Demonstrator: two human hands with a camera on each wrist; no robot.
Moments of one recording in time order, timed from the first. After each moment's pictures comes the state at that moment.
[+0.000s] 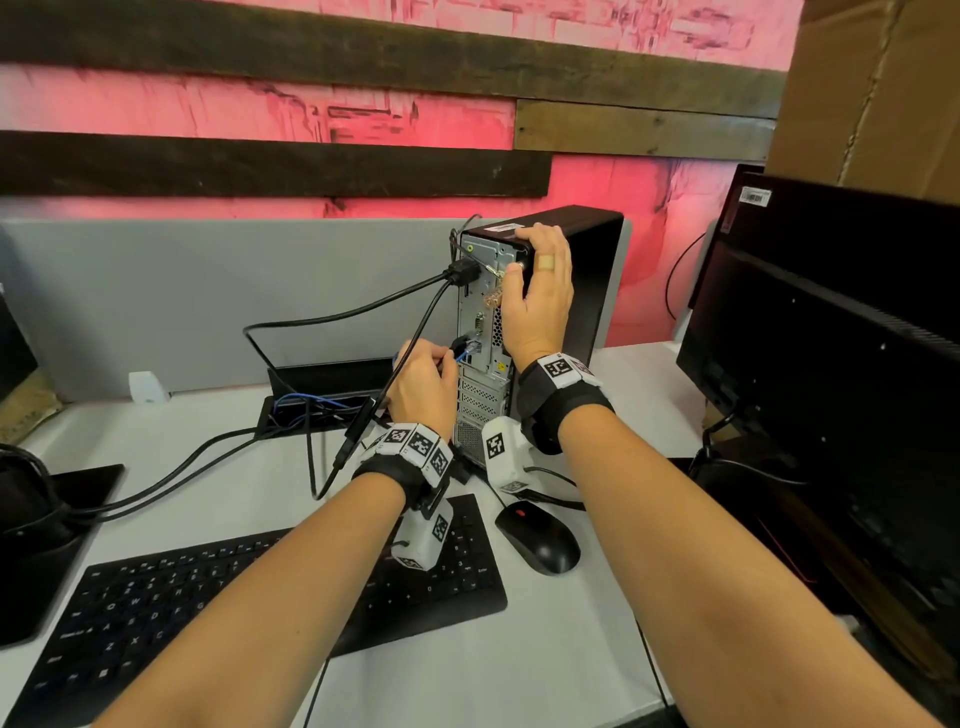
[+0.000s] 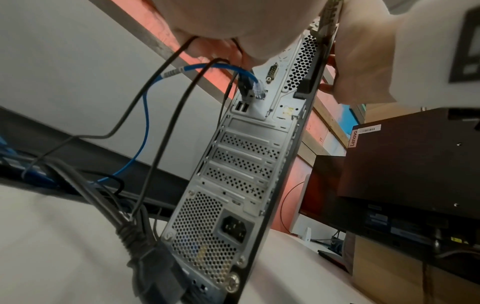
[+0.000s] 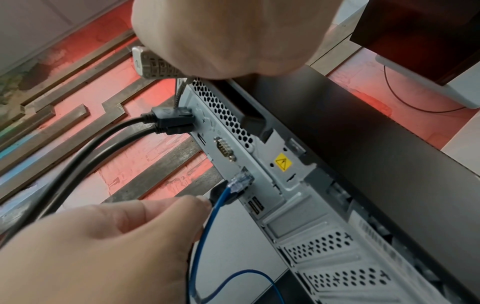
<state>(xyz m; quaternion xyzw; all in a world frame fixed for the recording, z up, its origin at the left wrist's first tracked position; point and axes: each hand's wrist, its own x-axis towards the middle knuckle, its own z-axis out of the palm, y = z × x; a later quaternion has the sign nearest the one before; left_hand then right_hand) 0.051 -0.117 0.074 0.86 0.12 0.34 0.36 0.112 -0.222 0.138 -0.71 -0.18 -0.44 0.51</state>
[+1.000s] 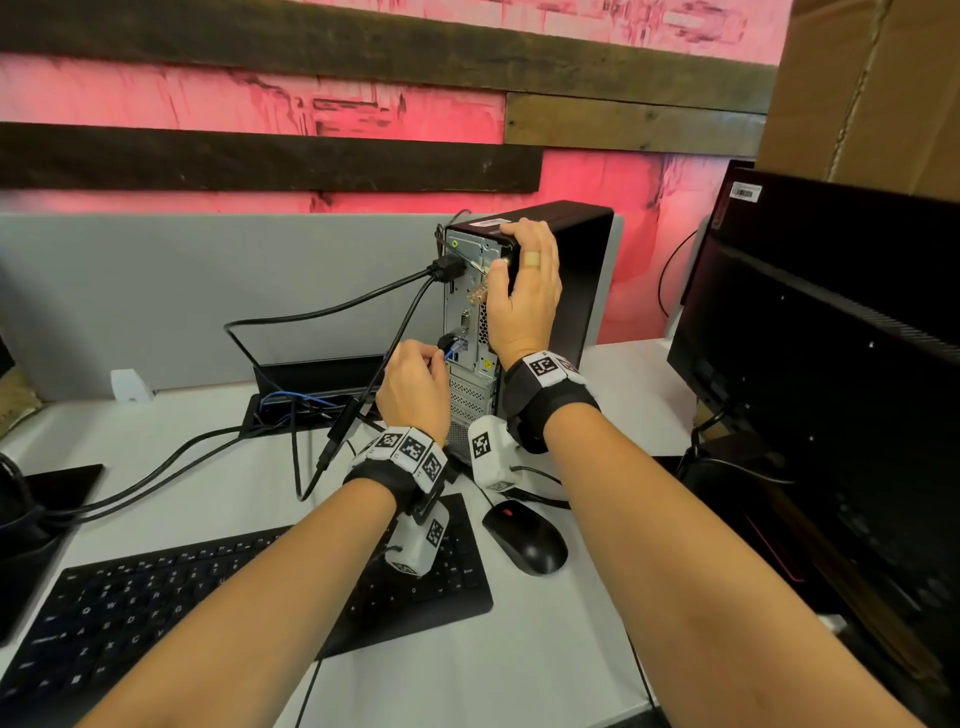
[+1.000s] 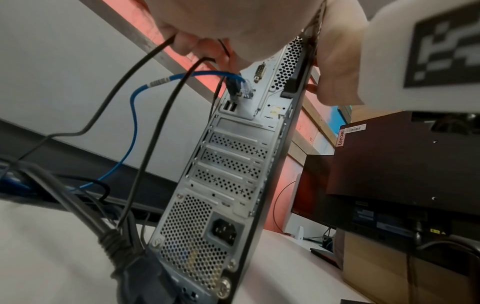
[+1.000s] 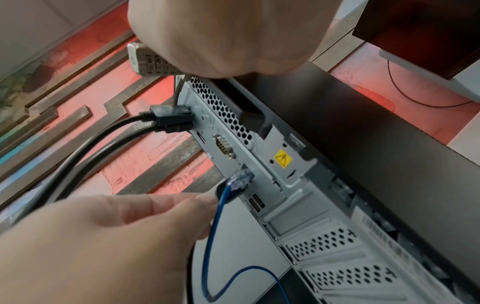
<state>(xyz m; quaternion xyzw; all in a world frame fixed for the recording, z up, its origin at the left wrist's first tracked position) 0.046 -0.131 0.076 0.86 0.14 0.34 0.34 0.115 -0.222 0.136 -0.71 -0.18 -0.45 0.51</state>
